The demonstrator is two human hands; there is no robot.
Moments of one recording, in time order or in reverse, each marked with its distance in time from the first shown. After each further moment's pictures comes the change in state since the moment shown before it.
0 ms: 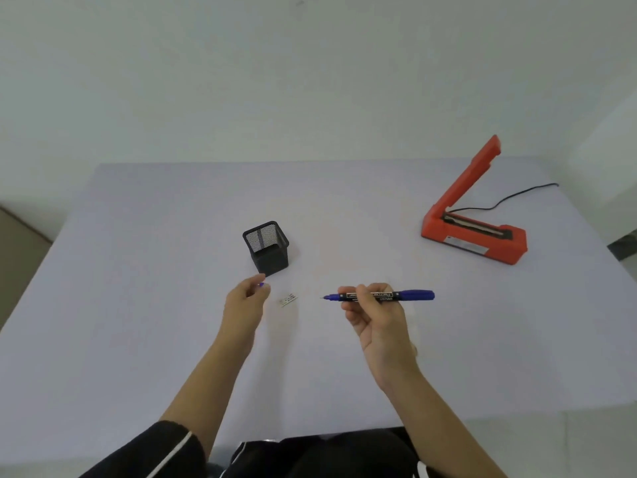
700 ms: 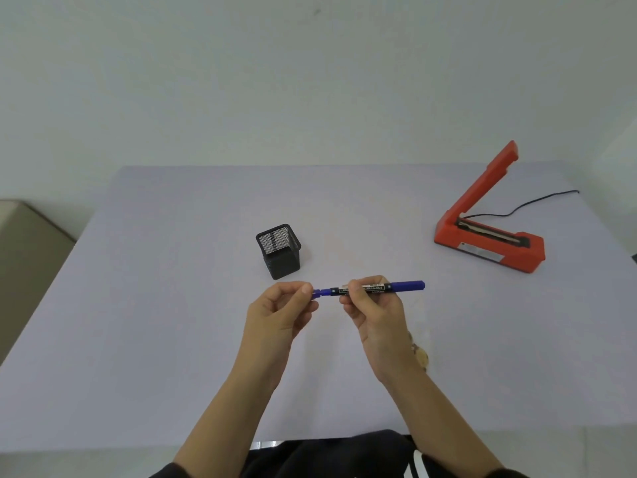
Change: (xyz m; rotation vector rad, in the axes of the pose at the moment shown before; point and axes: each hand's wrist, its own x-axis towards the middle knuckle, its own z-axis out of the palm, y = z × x) left_hand -0.082 0.047 0.010 -0.361 -0.125 0.004; right_hand 0.008 0.005 0.015 -0.083 -0.082 -0.060
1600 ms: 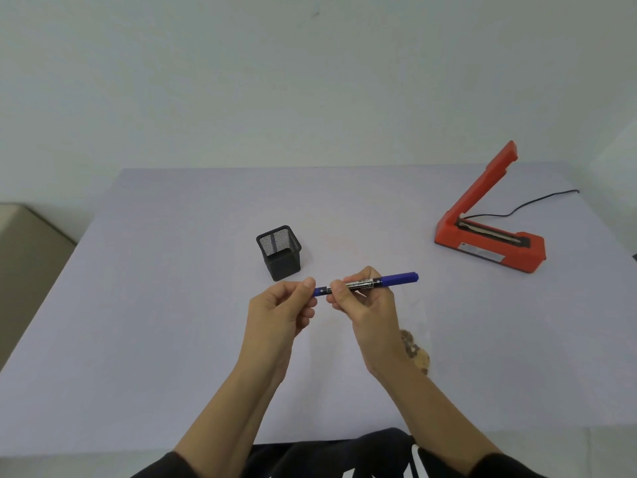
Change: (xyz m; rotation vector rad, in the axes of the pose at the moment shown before) left_hand 0.003 0.004 0.005 0.026 0.000 0.016; right_hand 0.005 0.005 0.006 -0.293 -0.065 -0.161
